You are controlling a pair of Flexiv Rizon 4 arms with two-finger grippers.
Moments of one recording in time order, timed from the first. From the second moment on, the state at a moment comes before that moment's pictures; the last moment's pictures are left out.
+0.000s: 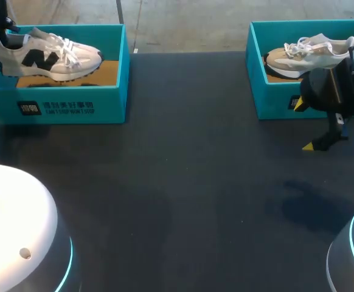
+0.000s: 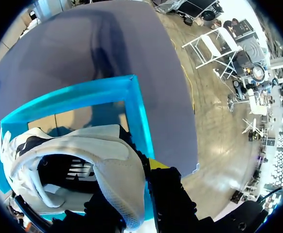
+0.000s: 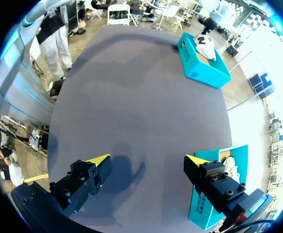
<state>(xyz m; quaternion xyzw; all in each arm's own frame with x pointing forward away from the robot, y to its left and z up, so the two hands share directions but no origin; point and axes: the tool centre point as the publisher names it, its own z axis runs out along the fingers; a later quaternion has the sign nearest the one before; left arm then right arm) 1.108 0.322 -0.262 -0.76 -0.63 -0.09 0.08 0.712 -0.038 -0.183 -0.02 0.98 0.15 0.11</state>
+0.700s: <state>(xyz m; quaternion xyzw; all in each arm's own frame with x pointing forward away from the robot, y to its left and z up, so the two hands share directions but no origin) 1.130 0.319 -0.298 -0.74 -0.66 -0.10 0.07 0.712 -0.038 -0.183 -0.02 0.98 0.15 0.11</state>
